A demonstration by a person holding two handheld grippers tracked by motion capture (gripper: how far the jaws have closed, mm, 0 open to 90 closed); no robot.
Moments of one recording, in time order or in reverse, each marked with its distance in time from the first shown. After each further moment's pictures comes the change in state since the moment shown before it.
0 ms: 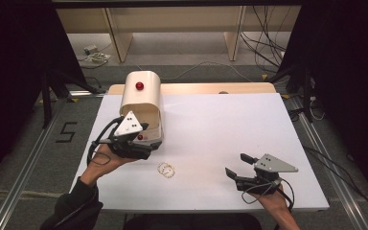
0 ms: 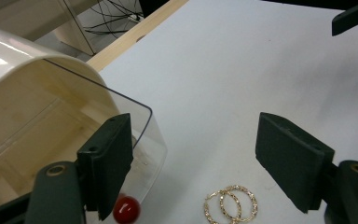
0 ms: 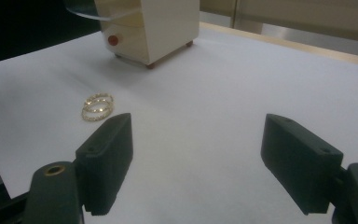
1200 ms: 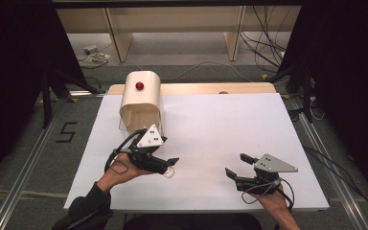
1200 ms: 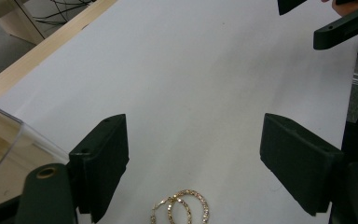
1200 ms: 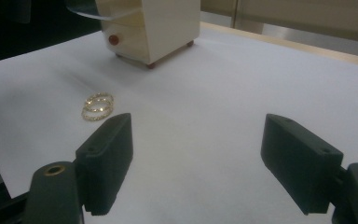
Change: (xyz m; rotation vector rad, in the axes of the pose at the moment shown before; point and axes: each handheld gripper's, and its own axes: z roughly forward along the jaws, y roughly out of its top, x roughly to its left) left arm -0.037 -0.003 0.033 0.054 -0.139 0.032; right arm 0.000 0.000 0.000 0.000 0.001 -0.003
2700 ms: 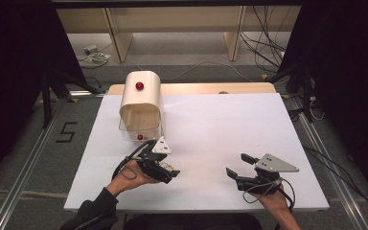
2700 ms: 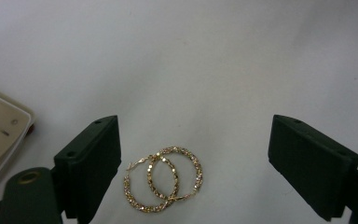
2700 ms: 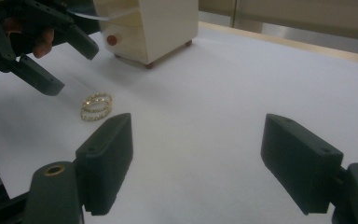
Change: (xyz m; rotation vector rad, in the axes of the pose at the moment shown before) left arm 0.000 -0.036 0.047 0.199 -0.025 -0.089; right arm -0.003 -0.001 -0.001 0.000 -0.001 0.012
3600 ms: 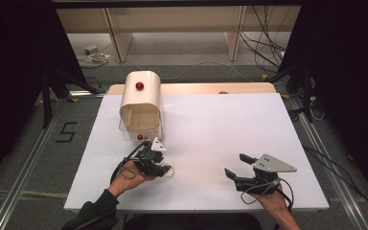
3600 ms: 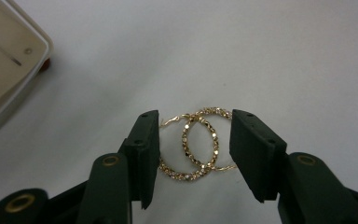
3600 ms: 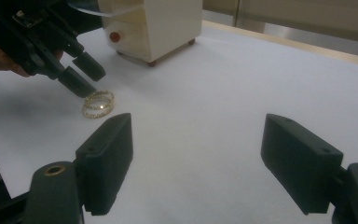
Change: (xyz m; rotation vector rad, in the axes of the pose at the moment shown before) left arm 0.018 -0.022 0.020 0.100 0.073 -0.126; right arm 0.003 0.001 0.002 0.008 0.006 -0.018
